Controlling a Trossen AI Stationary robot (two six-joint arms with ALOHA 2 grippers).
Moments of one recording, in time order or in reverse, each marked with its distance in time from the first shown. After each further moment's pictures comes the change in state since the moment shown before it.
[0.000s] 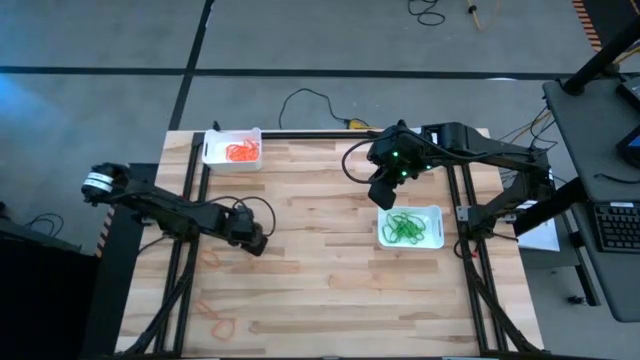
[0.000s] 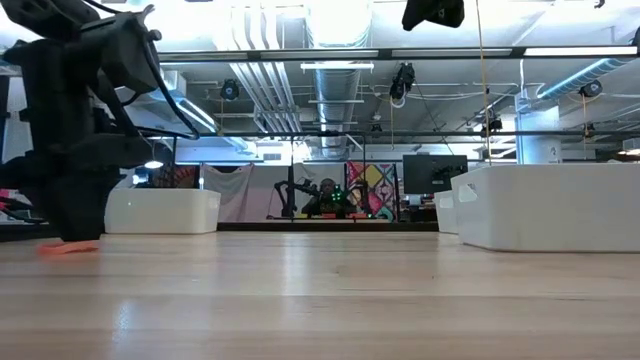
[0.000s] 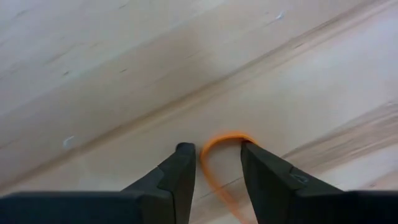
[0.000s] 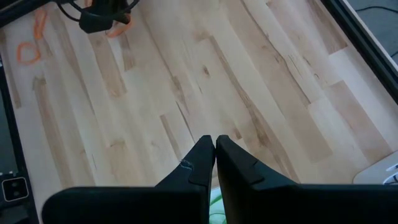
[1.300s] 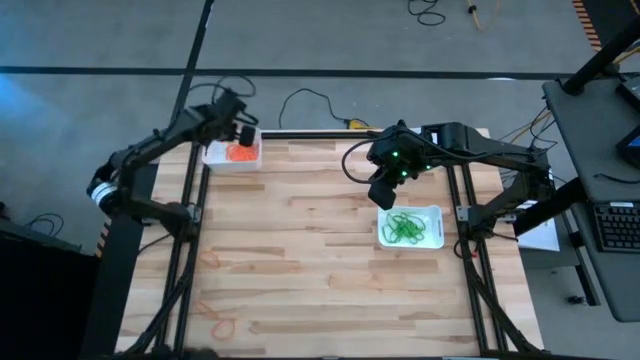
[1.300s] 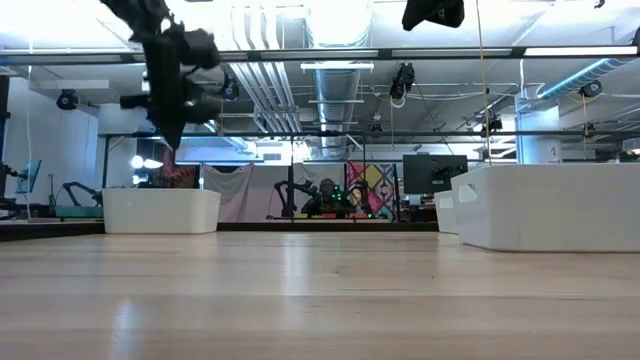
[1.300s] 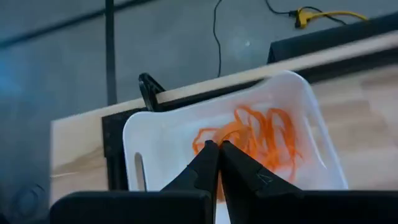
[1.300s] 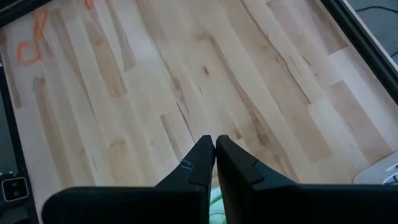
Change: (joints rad) left arm 1.053 0.057 0.604 -0.249 -0.341 0.962; right arm 0.000 0.000 0.000 0.000 0.000 0.000
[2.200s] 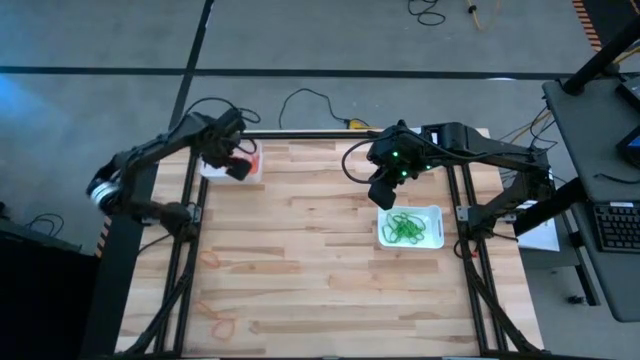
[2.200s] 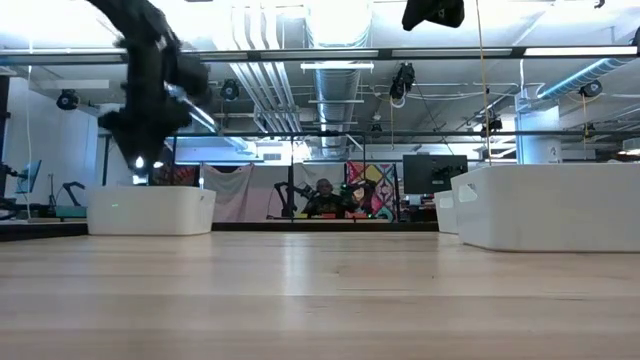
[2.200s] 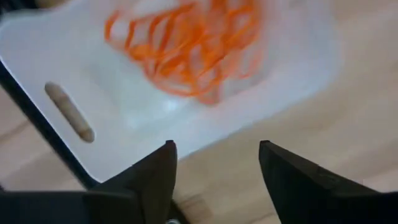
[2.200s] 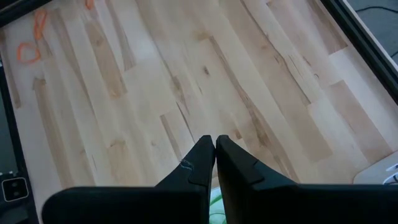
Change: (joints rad) left arm -0.001 0.002 -0.074 -0.312 0.386 0.148; right arm 0.000 0.000 0.000 0.000 0.000 0.000
